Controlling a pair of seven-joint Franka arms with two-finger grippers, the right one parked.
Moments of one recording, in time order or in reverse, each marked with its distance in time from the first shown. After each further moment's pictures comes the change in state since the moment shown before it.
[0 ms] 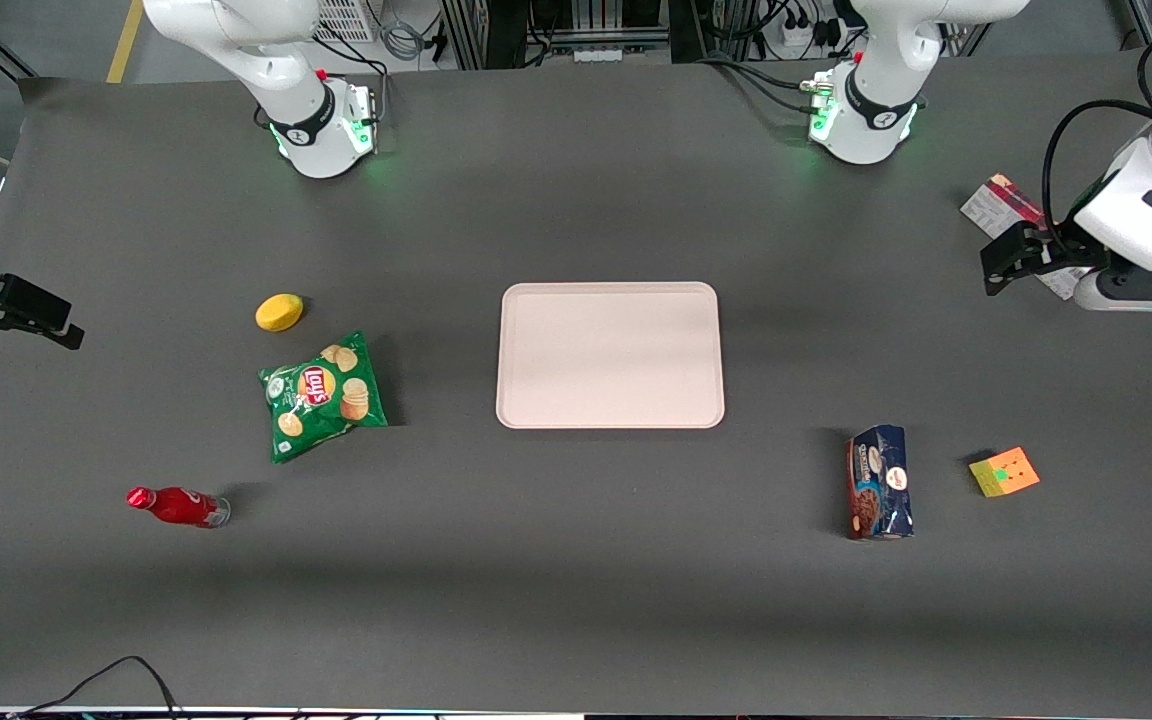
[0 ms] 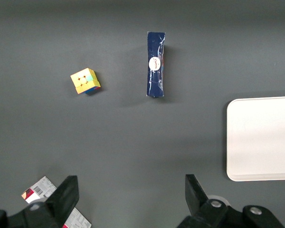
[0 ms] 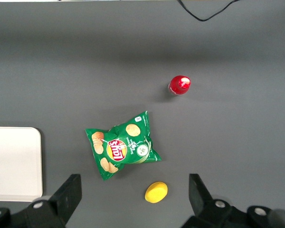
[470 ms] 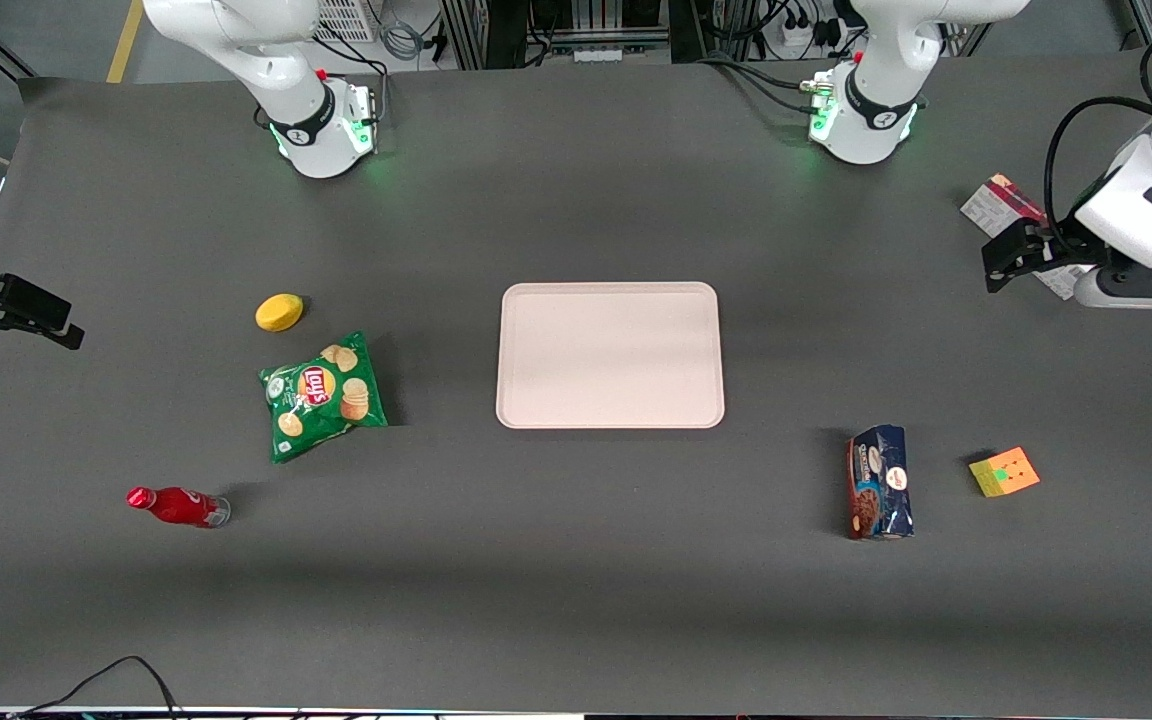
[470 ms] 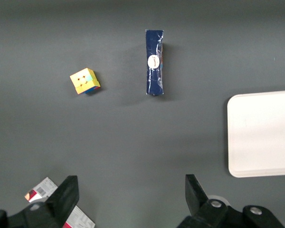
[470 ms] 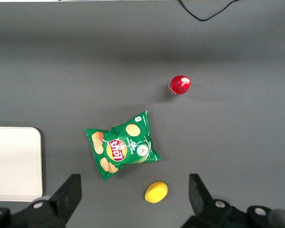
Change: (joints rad) arm 0.000 -0.003 0.001 0.000 0.000 -0.008 0.042
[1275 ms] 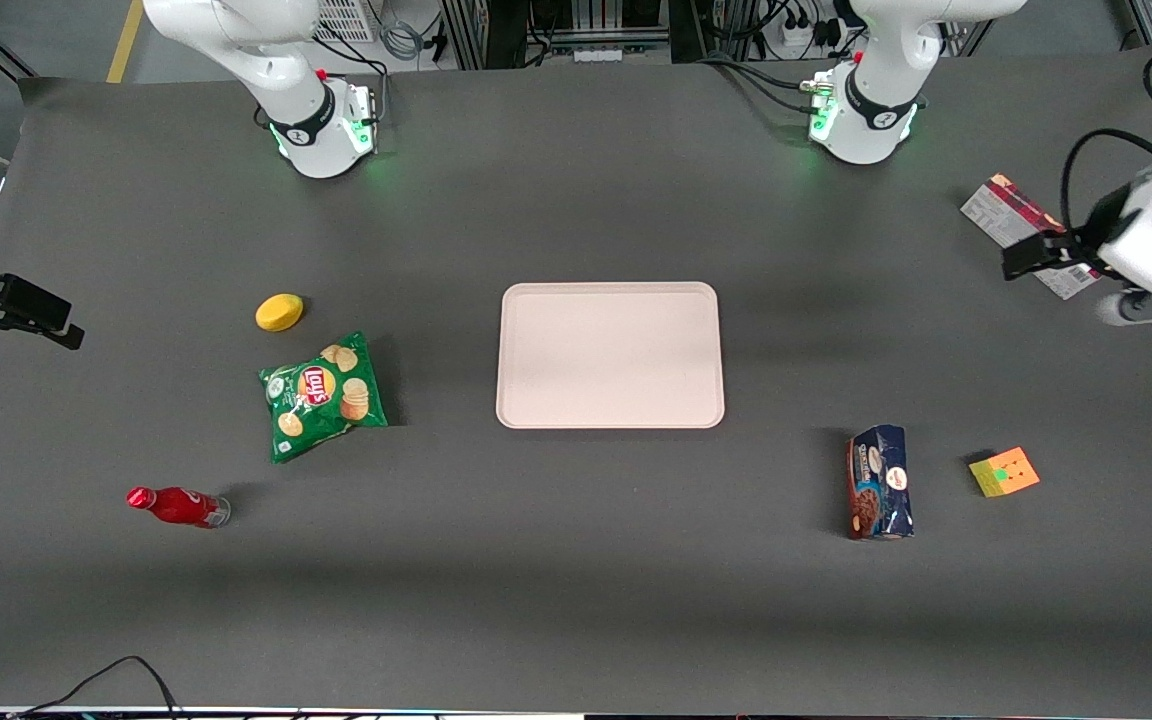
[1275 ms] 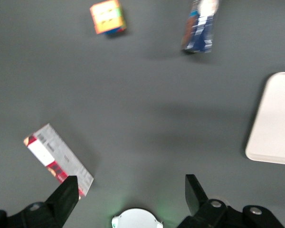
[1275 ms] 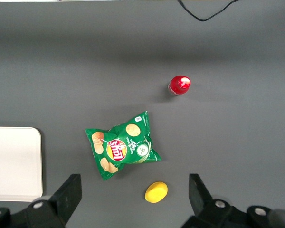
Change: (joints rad) arm 0.103 0.008 0.016 -0.093 -0.003 -0.104 -0.090
